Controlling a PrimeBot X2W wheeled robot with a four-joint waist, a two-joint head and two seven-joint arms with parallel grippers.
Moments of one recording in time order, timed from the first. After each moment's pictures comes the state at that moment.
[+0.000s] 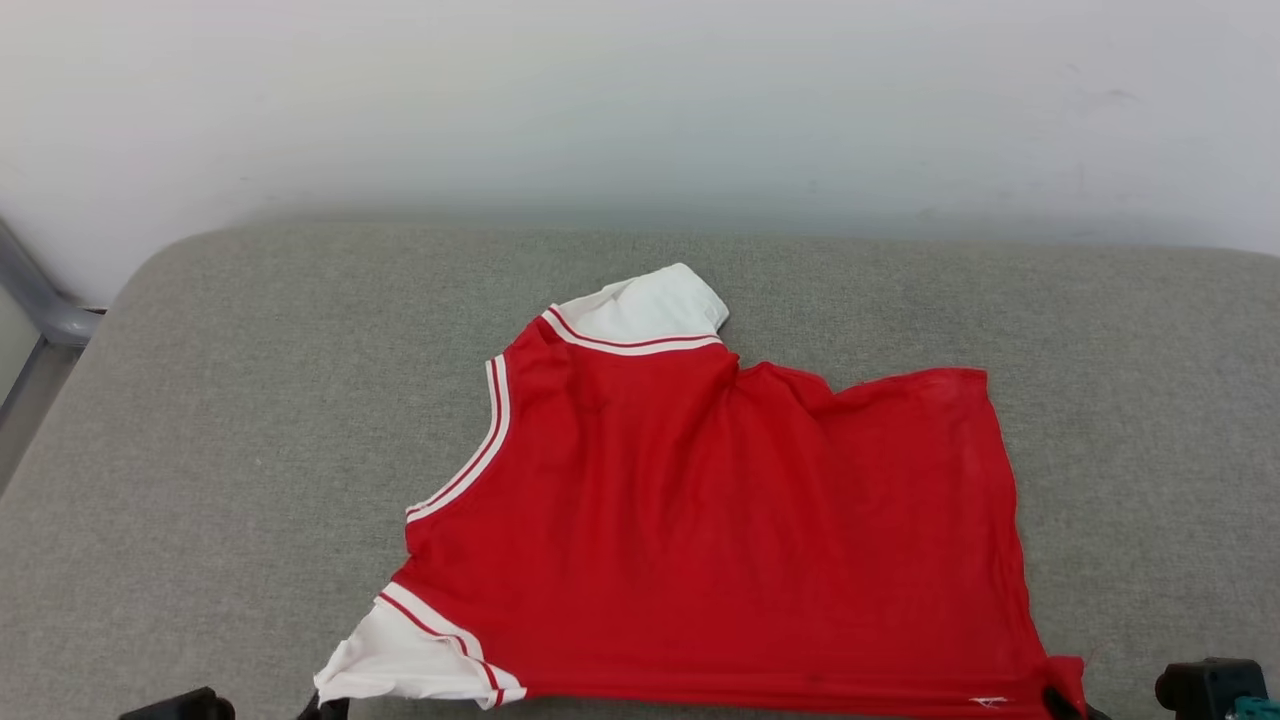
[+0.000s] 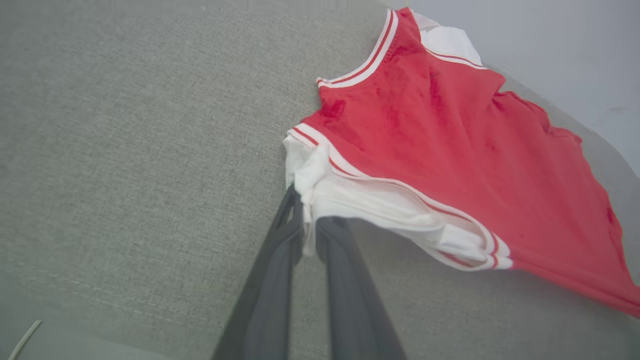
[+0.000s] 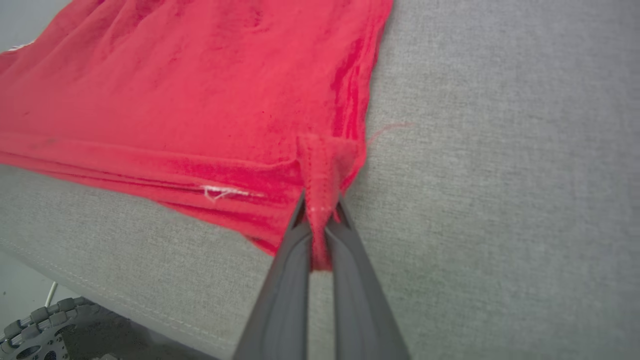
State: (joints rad) left arm 0.30 0.44 -0.25 -0.17 -0.82 0.38 0.05; right arm 0.24 -0.30 0.03 0.04 0.40 0.14 0.26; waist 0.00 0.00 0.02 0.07
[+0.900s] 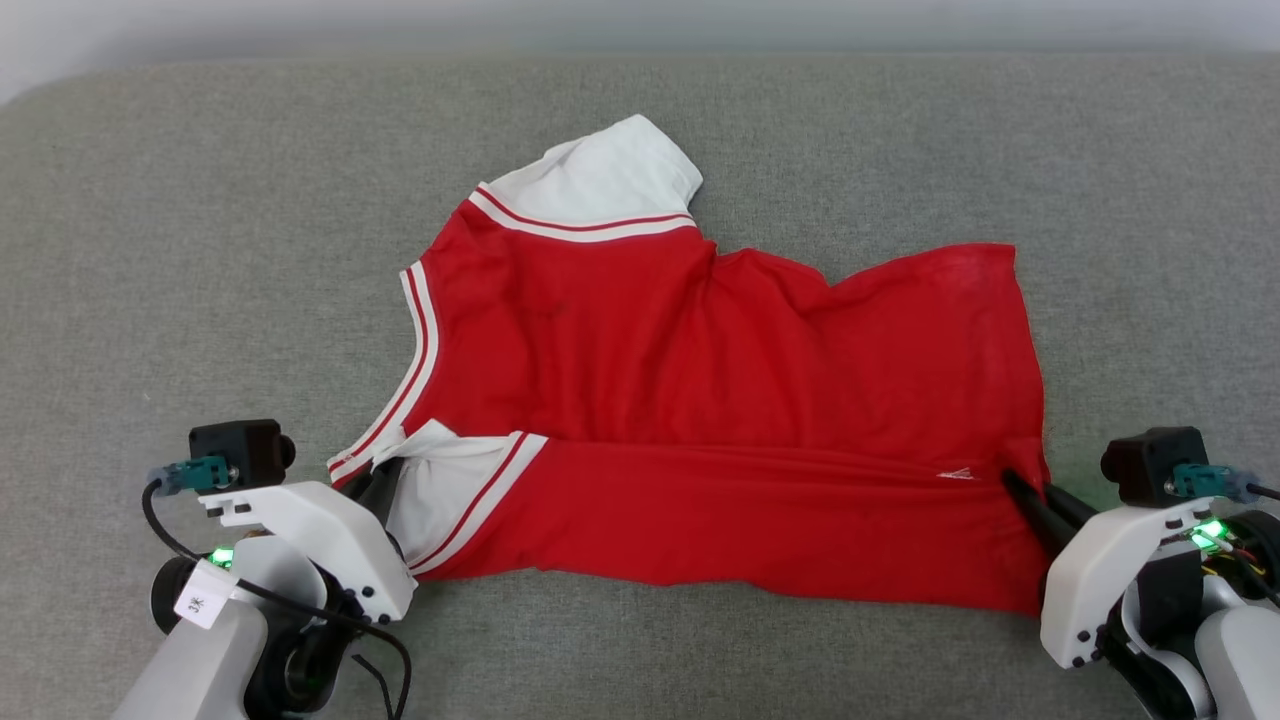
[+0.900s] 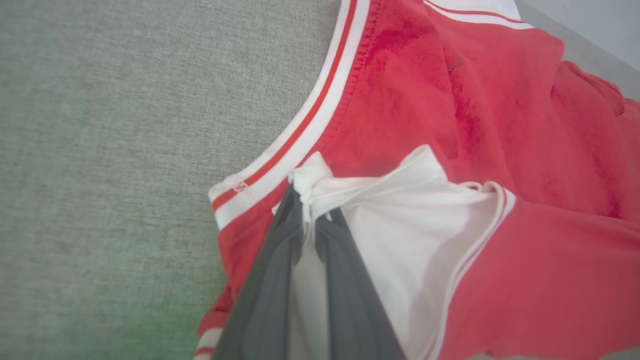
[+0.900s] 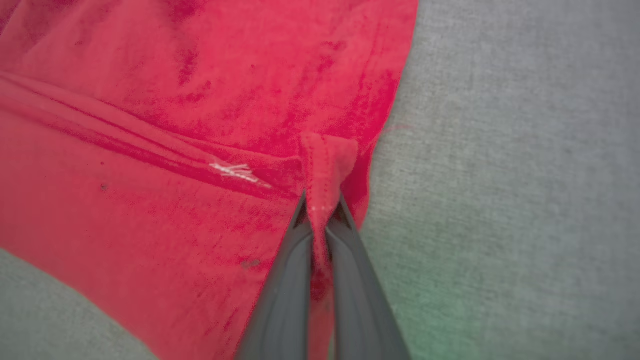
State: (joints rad) left arm -0.24 0.44 -0.35 0.14 -0.82 0.20 0.20; right arm -0.17 -0.35 0.16 0.17 0.38 0.13 0.30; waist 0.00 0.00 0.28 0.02
